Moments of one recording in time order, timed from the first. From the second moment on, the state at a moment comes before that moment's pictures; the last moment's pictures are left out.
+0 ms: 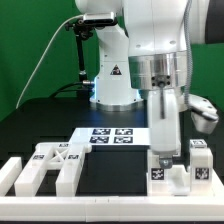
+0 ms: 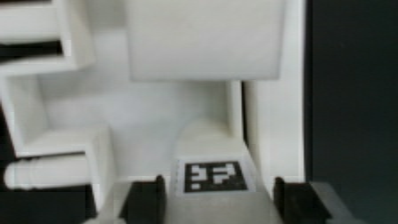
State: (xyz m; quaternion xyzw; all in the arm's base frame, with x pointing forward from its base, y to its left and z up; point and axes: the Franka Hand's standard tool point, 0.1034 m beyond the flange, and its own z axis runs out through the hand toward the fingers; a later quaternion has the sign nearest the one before) arm 0.641 0.060 0.075 -0.61 0.79 0.01 0.06
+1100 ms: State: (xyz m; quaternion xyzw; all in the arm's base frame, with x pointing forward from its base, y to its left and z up) arm 0.643 0.050 0.117 -0.57 0.82 0.01 0.08
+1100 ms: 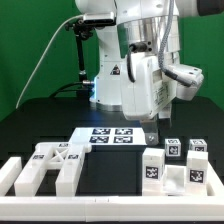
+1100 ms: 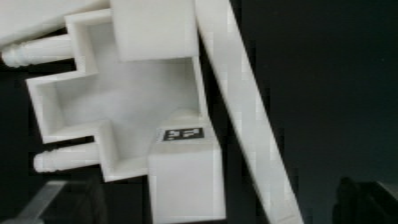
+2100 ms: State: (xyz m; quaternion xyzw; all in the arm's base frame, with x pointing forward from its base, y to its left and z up) arm 0.622 0.049 0.109 -0.80 0.59 -0.03 0.07
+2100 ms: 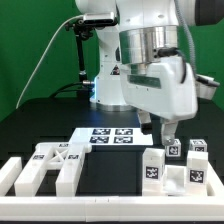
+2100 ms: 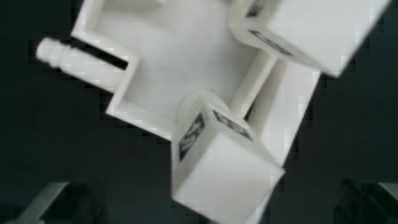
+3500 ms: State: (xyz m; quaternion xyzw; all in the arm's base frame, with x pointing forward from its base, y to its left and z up) arm 0.595 0.030 0.090 -0.98 0.07 -0.17 -0.01
